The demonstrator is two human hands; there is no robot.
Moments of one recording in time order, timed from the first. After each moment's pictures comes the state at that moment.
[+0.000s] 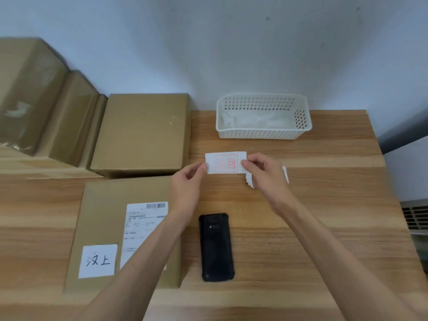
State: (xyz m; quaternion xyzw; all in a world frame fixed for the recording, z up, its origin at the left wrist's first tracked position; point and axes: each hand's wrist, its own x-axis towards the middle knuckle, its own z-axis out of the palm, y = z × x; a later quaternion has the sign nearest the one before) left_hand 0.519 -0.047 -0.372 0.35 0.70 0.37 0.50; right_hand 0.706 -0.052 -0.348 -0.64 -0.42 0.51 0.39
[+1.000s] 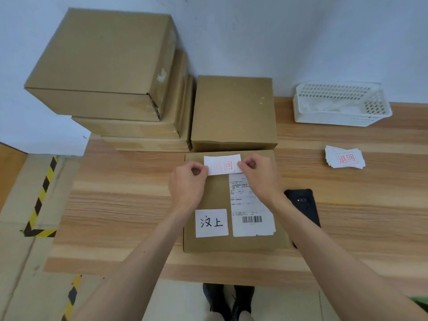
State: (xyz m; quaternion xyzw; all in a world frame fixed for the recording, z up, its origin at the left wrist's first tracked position) left_hand 0.262 -0.089 -0.370 0.48 0.76 0.26 0.35; right_hand 0.440 -0.085 -0.361 -0.74 -0.52 0.36 0.23
